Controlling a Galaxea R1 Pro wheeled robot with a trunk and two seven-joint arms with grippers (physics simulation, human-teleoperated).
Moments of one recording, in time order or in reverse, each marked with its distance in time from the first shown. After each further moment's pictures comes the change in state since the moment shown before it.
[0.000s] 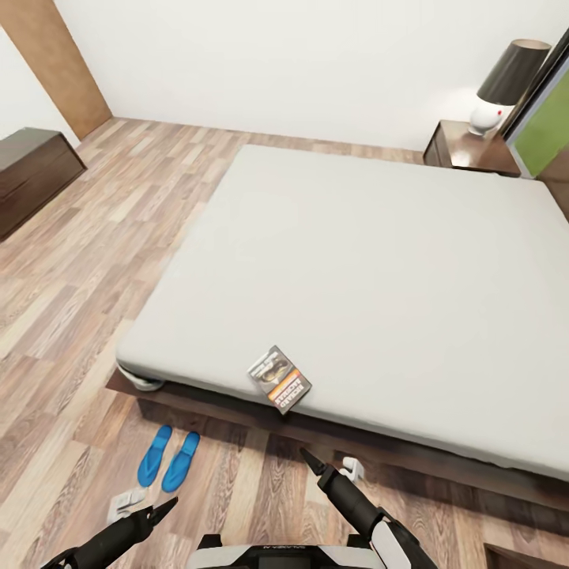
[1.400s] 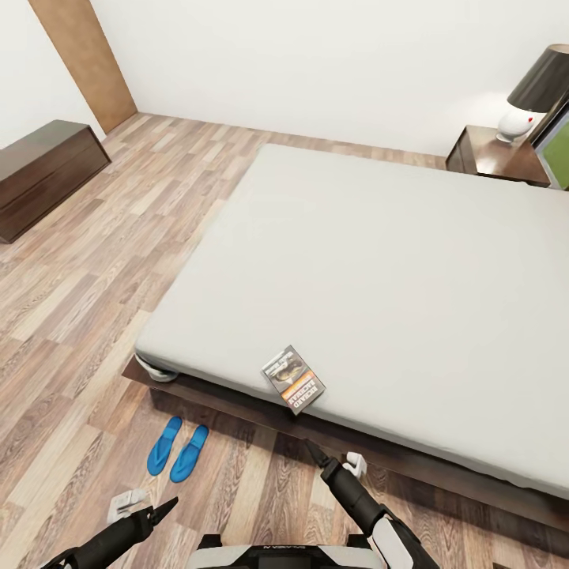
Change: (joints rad) left arm 0.000 0.000 -0.001 0.000 -0.001 0.000 0.000; right arm 0.000 -0.001 0.004 -0.014 -0.082 -0.014 0.025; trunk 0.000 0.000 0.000
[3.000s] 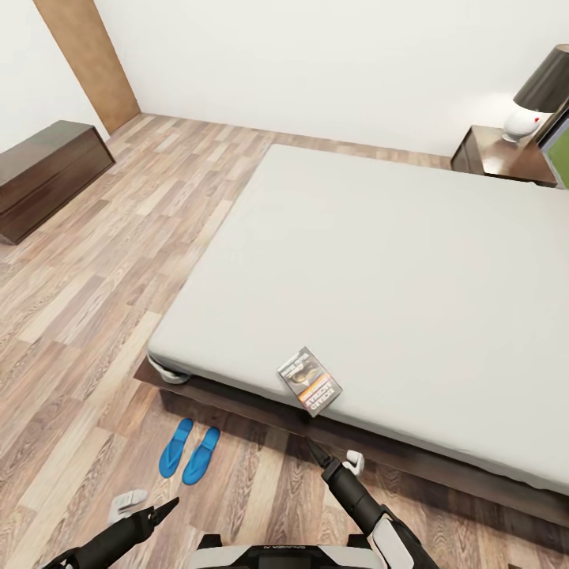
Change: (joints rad) left arm 0.000 -0.003 0.000 0.001 0.000 0.000 0.000; right arm 0.000 0.000 -0.004 0.005 -0.017 0.011 0.113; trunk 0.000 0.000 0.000
